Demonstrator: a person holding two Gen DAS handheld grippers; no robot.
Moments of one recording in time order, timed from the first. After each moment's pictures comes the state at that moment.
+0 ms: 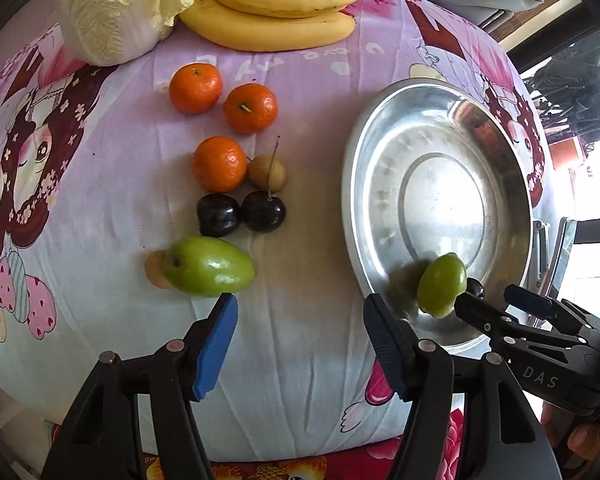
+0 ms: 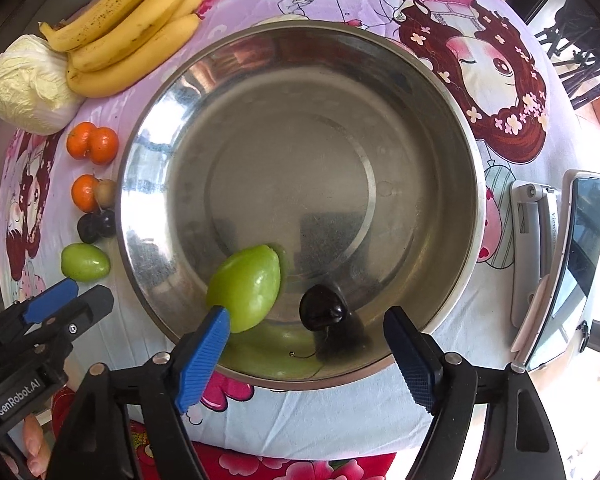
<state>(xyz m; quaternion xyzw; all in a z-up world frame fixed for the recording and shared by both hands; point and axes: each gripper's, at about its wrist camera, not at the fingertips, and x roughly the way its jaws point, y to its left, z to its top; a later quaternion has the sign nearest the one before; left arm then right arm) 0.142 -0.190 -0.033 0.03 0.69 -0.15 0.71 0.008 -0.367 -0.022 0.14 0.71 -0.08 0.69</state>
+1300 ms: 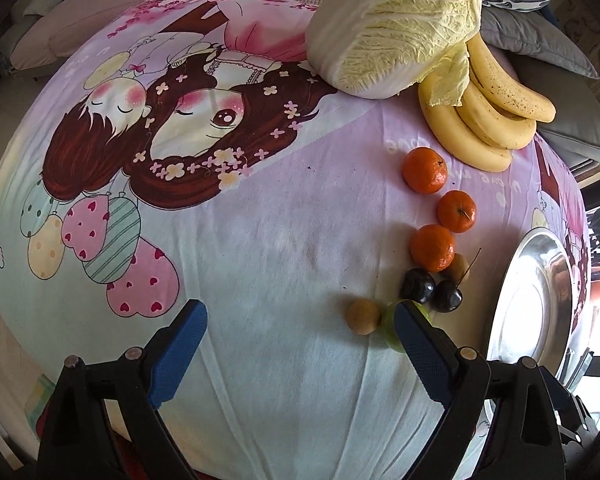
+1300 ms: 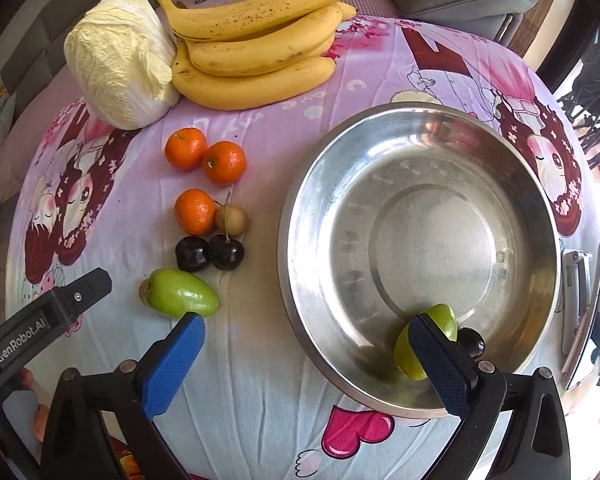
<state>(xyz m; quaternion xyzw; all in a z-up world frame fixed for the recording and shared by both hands) 0.151 -0.035 -0.031 -0.10 0.63 0.01 0.77 0.033 -0.214 0.007 0.09 0.62 -0.05 0.77</state>
